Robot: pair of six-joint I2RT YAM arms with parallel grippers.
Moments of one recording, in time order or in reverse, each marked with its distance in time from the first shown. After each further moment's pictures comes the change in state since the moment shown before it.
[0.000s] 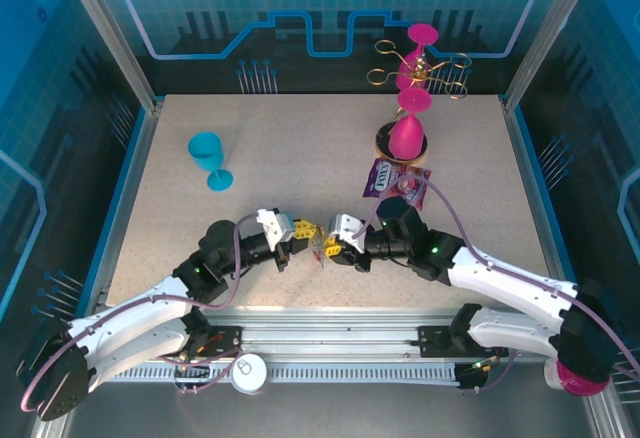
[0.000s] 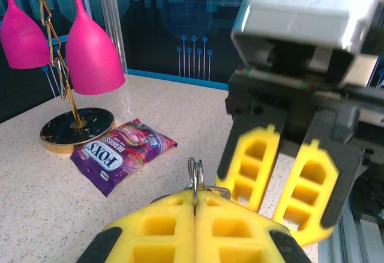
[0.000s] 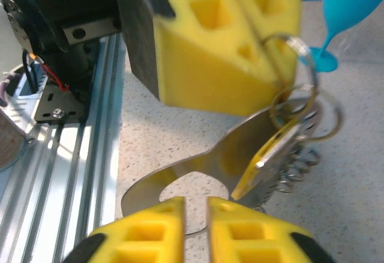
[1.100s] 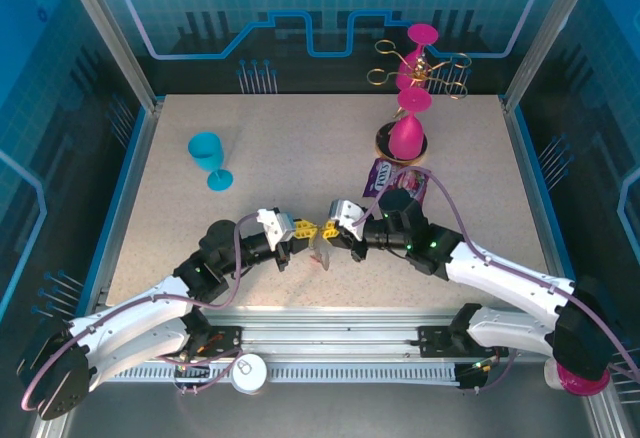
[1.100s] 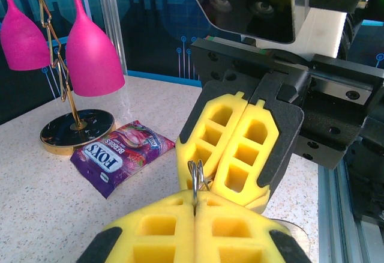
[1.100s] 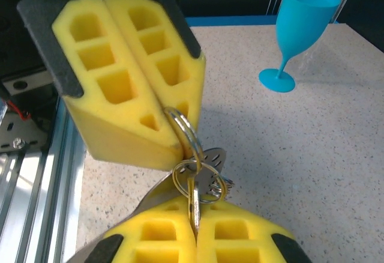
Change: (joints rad) left arm 0.000 0.008 0.000 0.013 0.002 0.000; right arm -0.031 0.045 0.039 0.069 0.039 0.015
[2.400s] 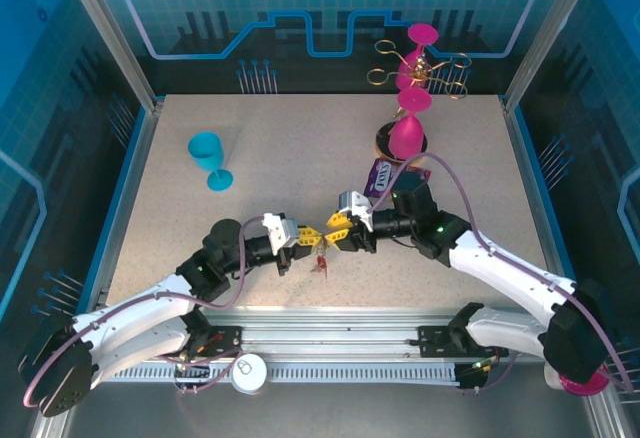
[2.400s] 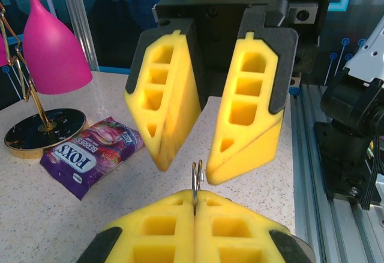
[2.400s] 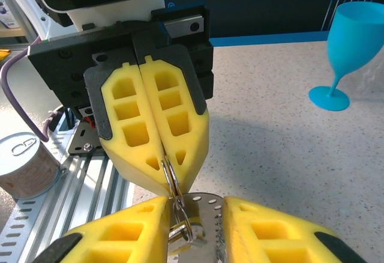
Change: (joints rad) left arm 0.000 0.031 0.001 -0.007 0.102 0.034; right arm -0.138 0.031 0.060 -0.069 -0.354 -0.014
